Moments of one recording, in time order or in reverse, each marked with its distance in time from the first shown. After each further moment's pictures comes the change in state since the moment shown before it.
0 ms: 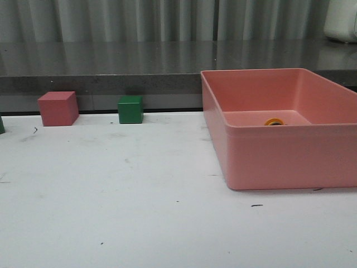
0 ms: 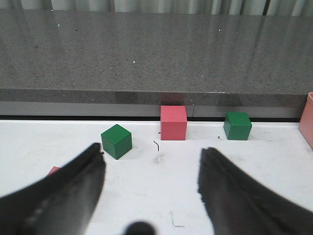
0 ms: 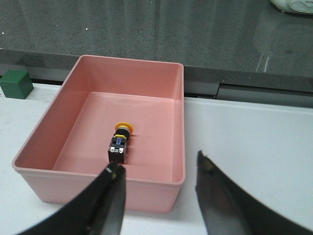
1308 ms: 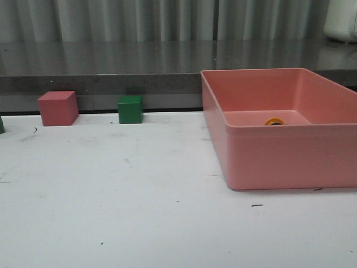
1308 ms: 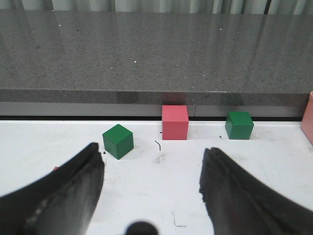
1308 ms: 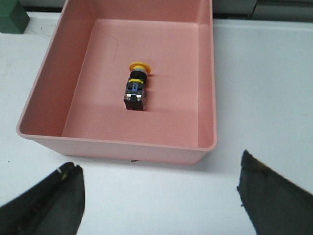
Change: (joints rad) left arm 0.000 0.000 0.000 0.006 0.000 0.001; right arm 0.013 0.431 -0.244 0.094 0.201 0.000
